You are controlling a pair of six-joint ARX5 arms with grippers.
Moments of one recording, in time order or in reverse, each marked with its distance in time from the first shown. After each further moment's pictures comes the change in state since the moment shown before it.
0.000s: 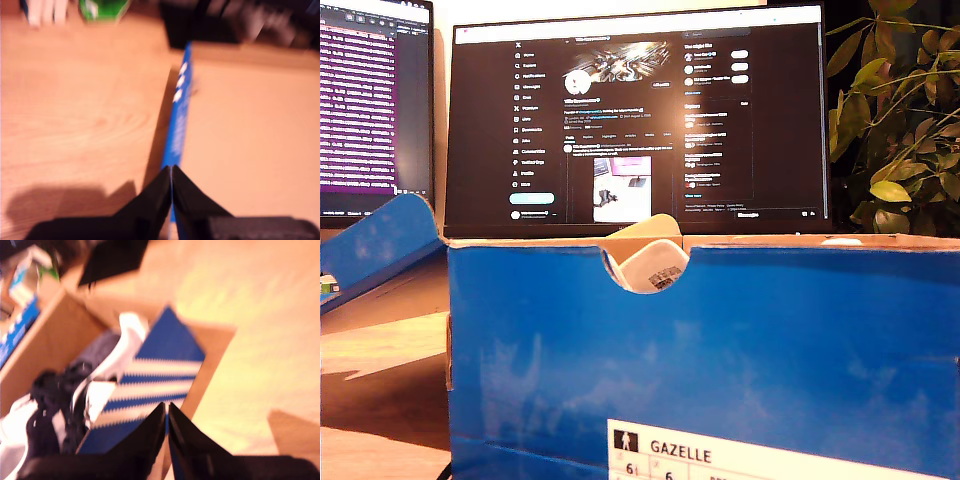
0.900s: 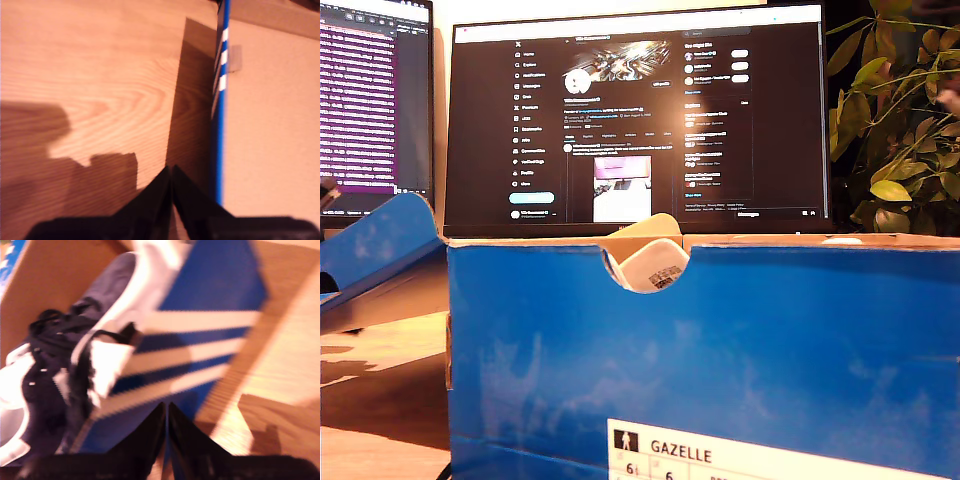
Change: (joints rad) left arm 0.046 0.635 0.237 -0.051 0.272 0.072; right arm 0.212 0.384 0.000 0.222 -0.062 0.025
